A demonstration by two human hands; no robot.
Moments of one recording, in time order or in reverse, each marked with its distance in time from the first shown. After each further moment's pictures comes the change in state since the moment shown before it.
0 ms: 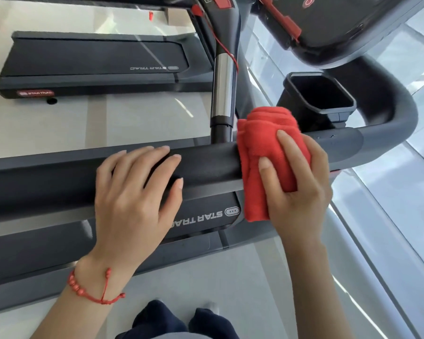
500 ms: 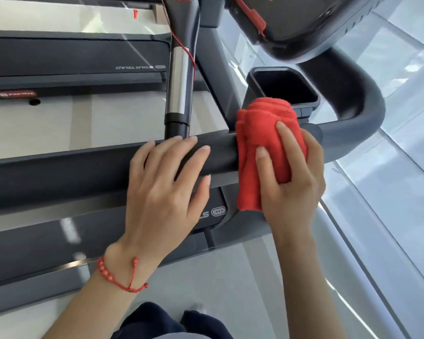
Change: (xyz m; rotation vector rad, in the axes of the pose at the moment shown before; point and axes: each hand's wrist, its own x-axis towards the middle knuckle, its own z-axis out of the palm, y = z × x) left_hand 0.026 0.082 0.050 -0.112 -0.030 0.033; right_hand 0.023 0.050 -0.023 -0.002 0.039 0.066
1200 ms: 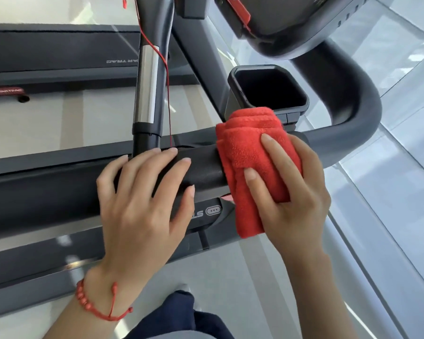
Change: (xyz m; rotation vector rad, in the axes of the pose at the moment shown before) left_hand 0.012 0.014 0.021 0.077 0.016 -0.046; right_hand 0.021 0.030 -0.019 -0.016 -0.122 -0.115
